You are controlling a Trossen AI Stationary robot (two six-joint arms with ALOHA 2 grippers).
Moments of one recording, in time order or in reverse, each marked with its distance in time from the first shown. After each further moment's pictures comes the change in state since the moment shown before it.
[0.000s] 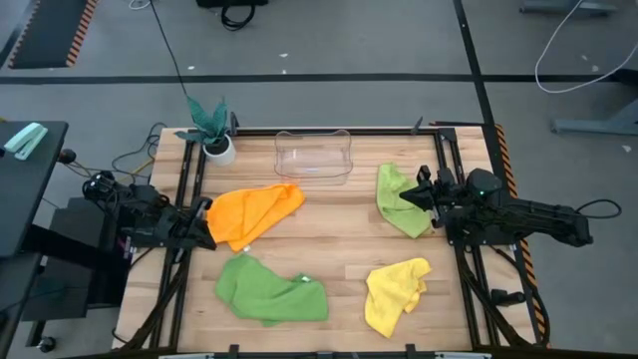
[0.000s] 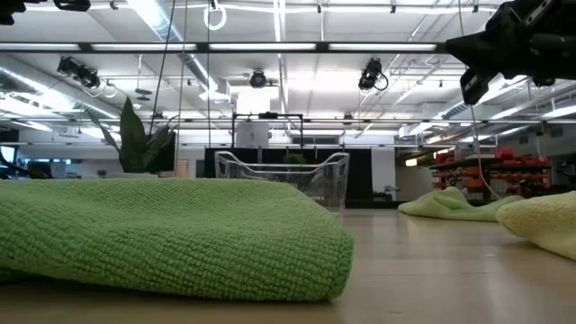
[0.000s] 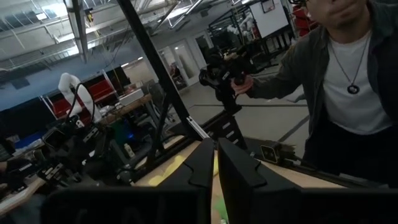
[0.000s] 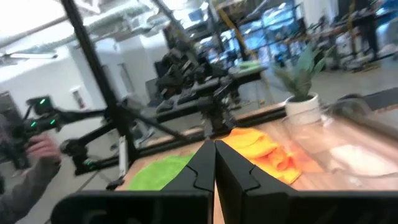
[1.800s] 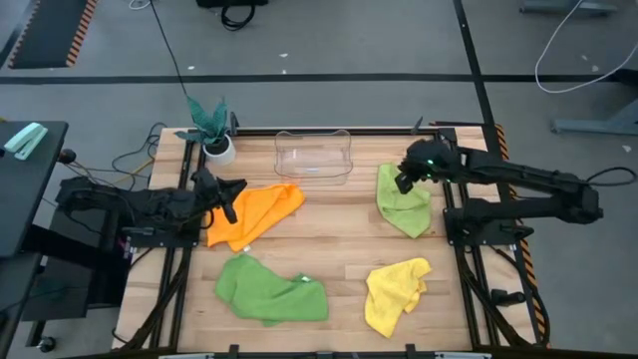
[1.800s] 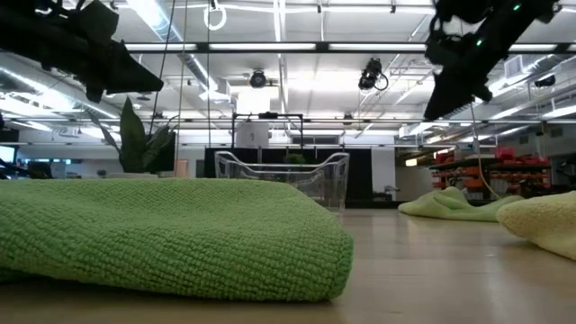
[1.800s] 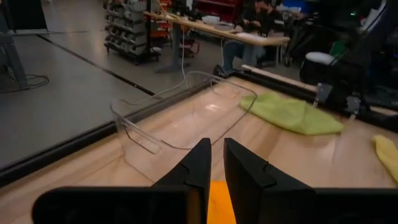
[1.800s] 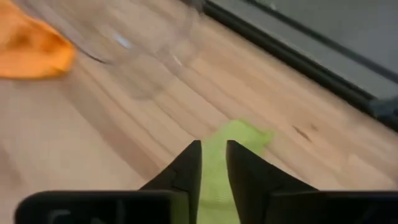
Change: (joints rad) left arm 0.266 0.394 0.000 0.042 -0.875 -0.733; right arm -0.107 0.704 0.621 -0.886 0.570 0.046
